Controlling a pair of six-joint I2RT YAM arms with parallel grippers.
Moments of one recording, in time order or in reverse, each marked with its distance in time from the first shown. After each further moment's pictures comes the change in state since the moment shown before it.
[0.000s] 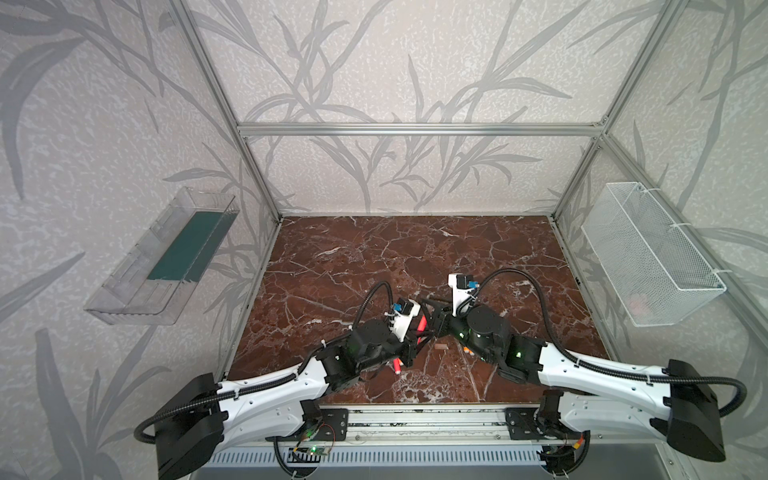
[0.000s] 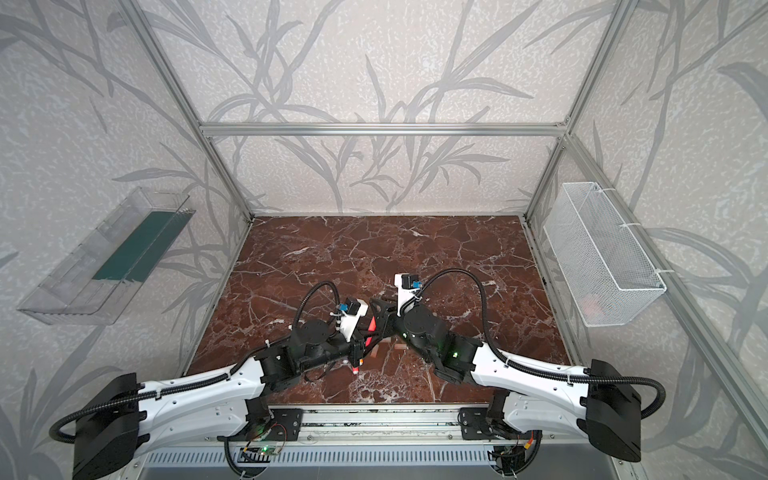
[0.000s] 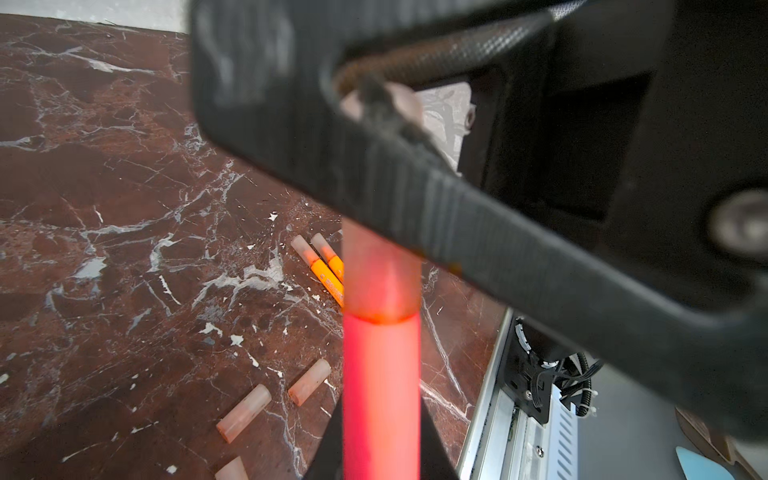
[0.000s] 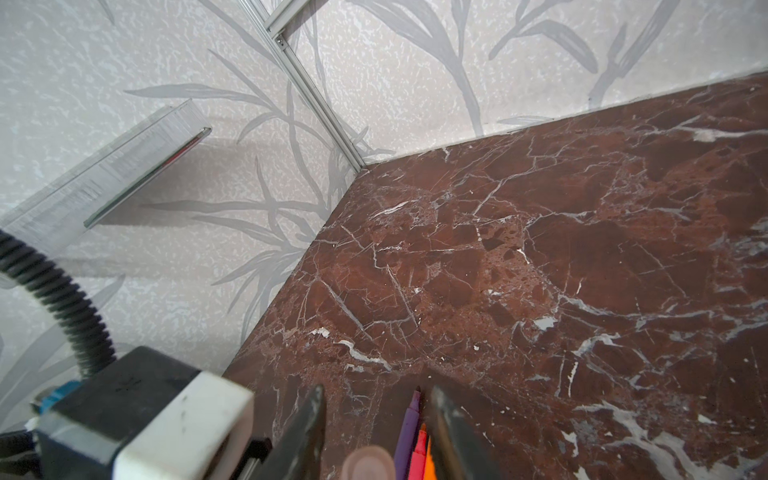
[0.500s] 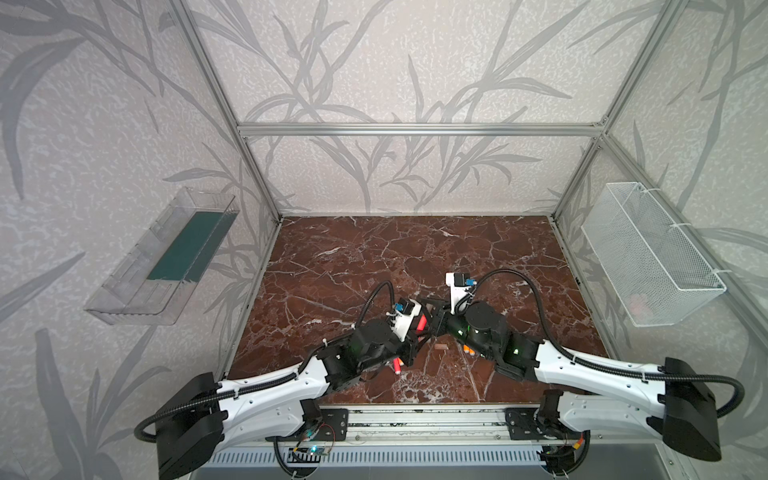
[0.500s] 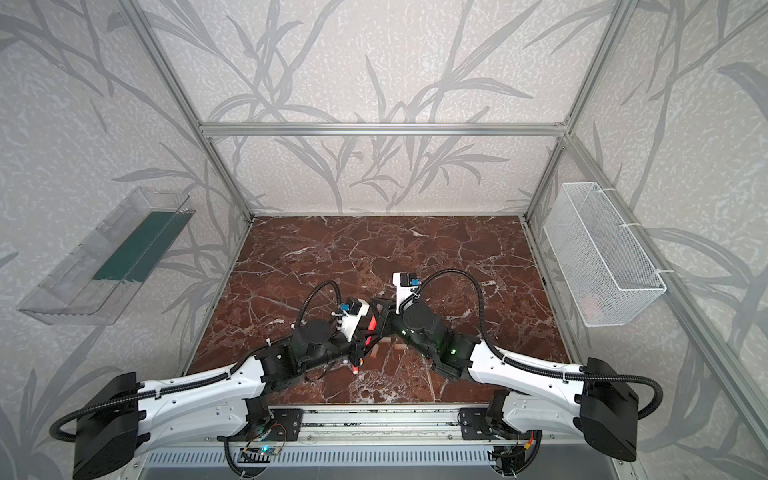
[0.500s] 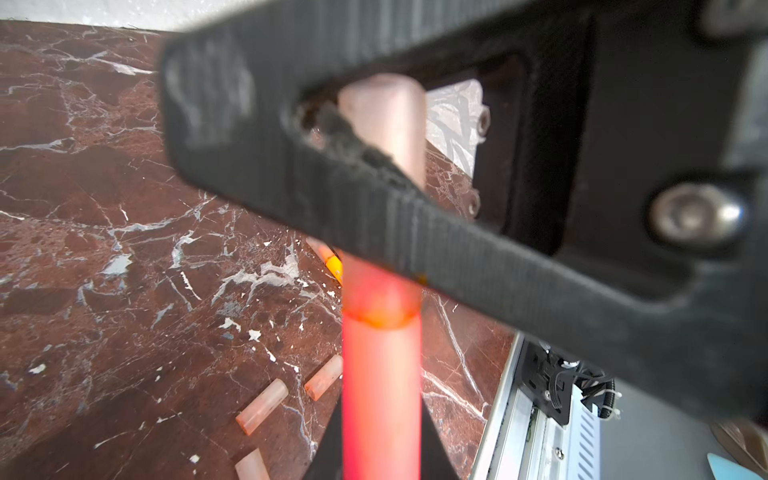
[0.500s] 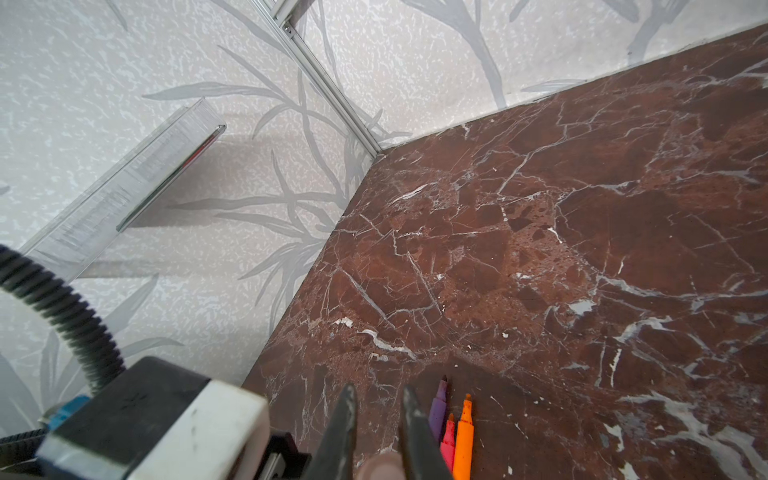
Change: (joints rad) left arm -0.001 0.006 0.028 -0.057 -0.056 0.028; right arm -0.020 0.021 0.003 0.017 -0.104 0.067
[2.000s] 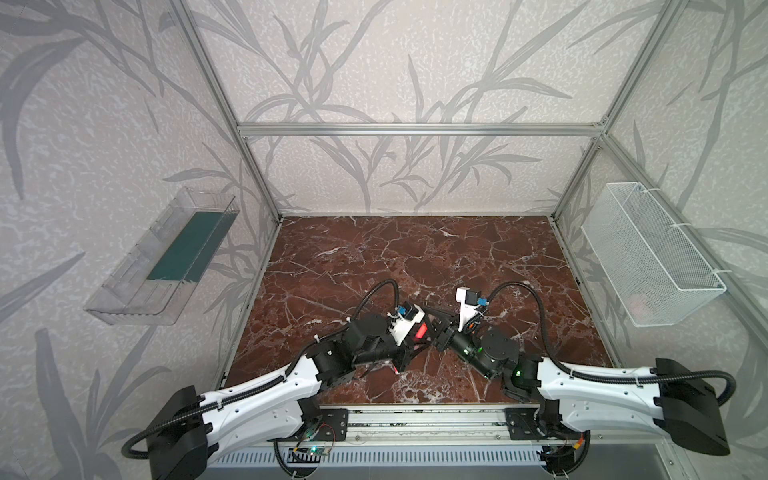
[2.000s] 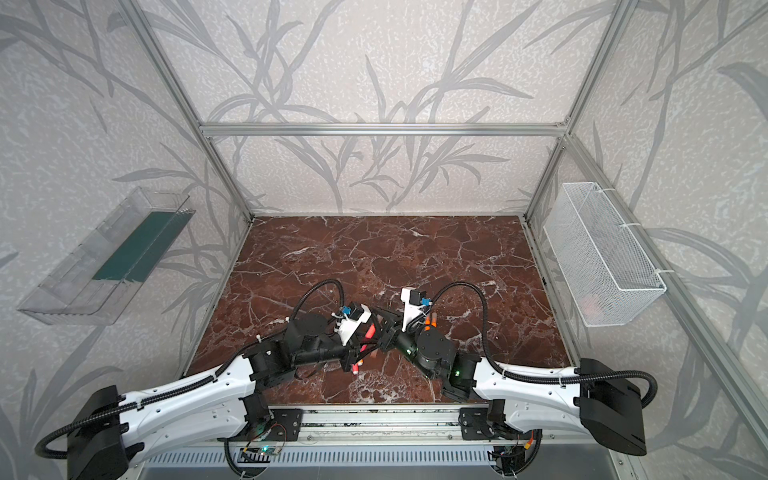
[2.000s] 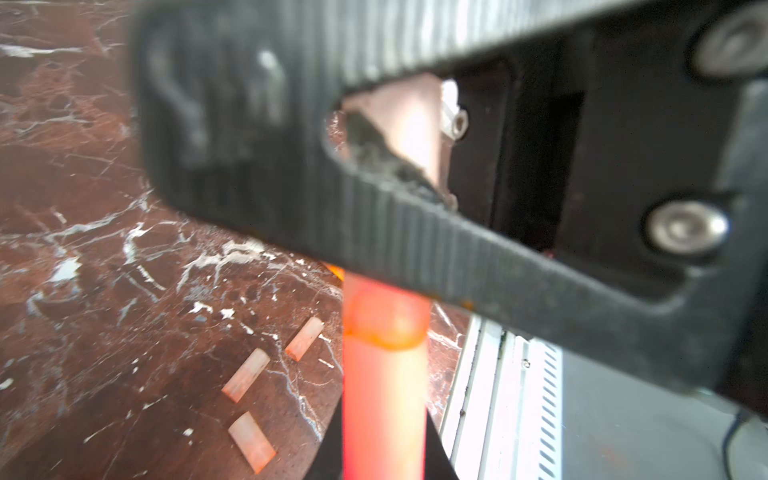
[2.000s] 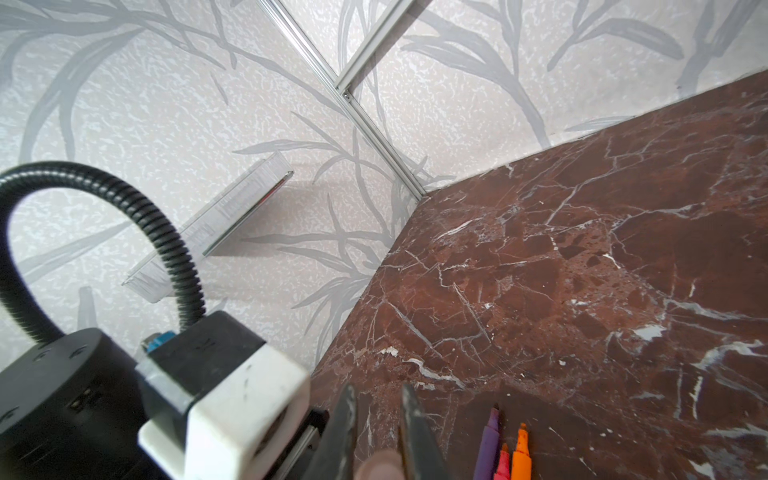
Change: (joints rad) left arm 0.081 -0.077 0.053 -0.200 0.253 0.123; right arm 0.130 -0.042 -0.211 0.401 0.122 -0.005
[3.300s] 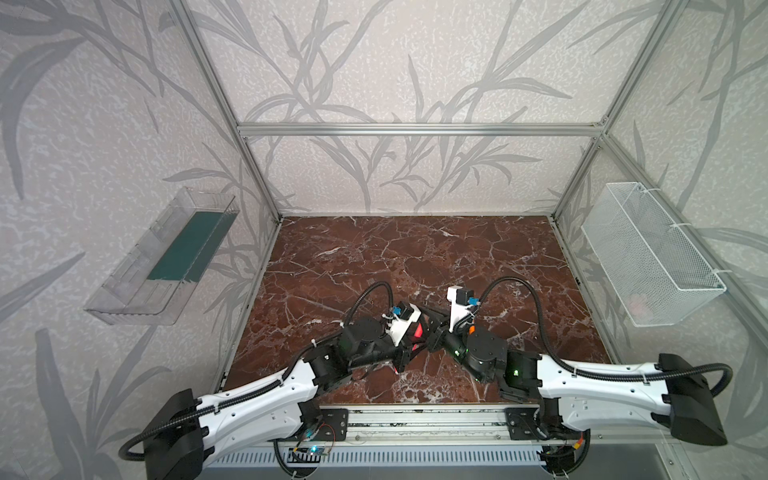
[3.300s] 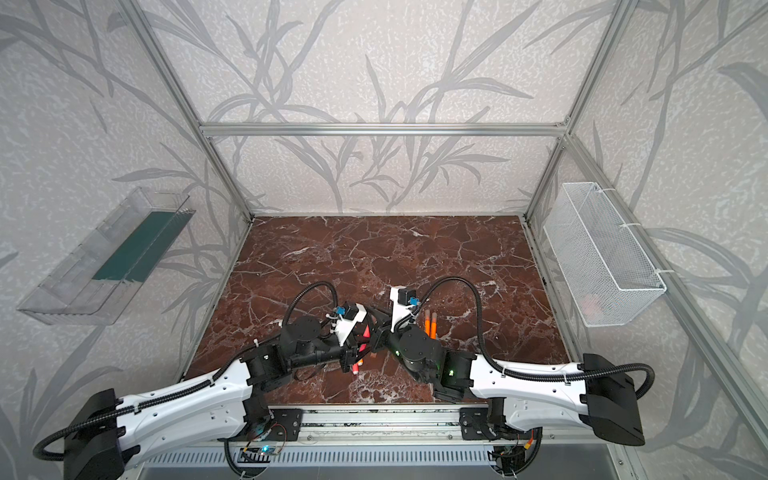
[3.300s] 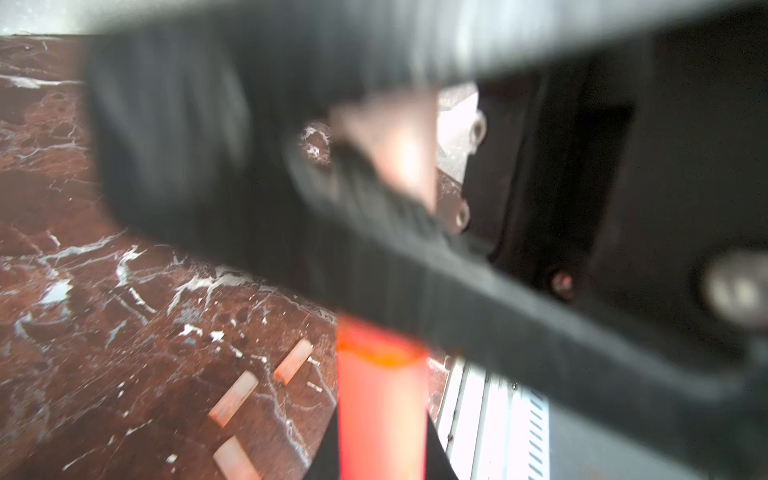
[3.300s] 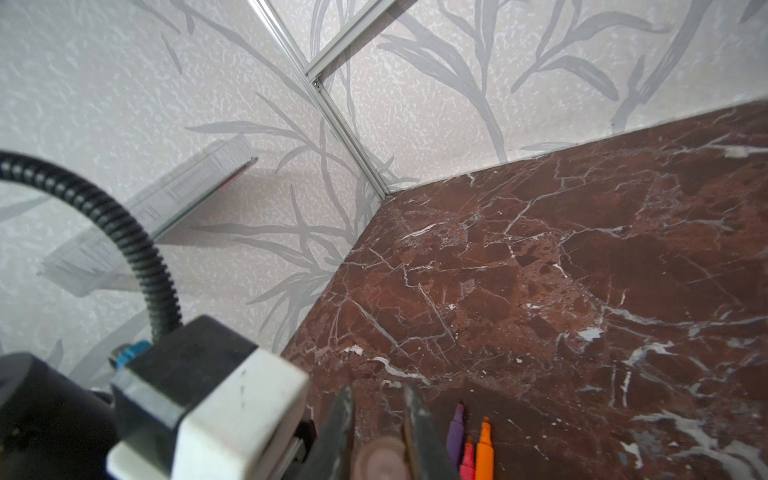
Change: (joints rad) left arm -0.031 -0.032 -0.051 0.115 -0.041 -0.047; right arm 0.097 0.012 0.168 -0.284 0.198 -0.072
